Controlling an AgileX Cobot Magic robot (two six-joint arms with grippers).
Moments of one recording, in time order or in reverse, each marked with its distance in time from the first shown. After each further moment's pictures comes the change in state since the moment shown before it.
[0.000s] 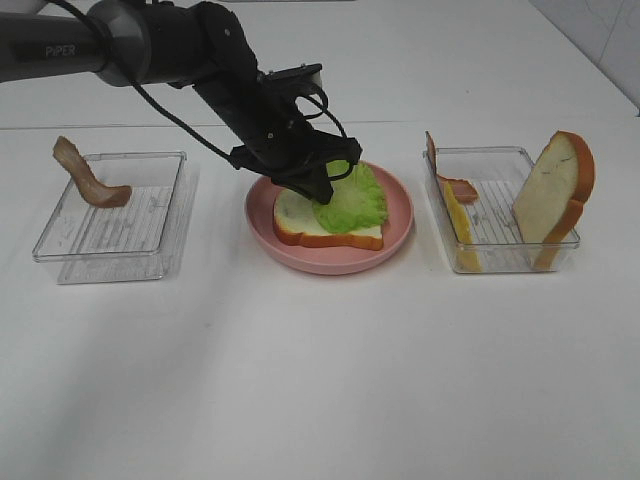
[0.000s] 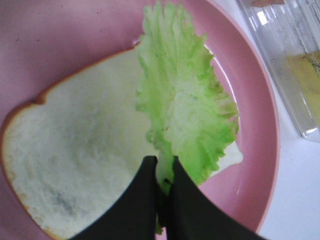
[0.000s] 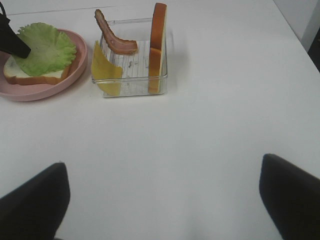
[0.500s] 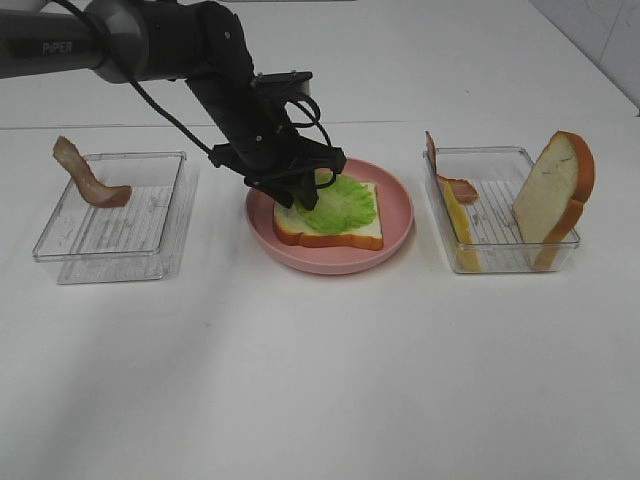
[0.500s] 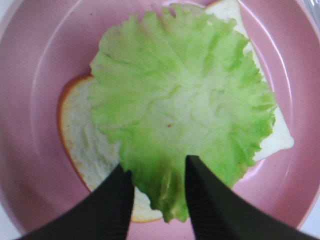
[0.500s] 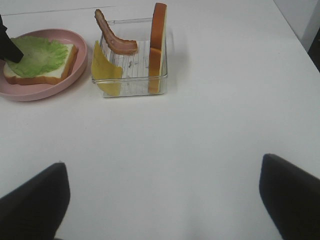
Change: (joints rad) left arm 0.000 -0.012 0.000 0.155 0.044 -0.095; right arm 0.000 0.000 0.000 0.000 0.000 0.000
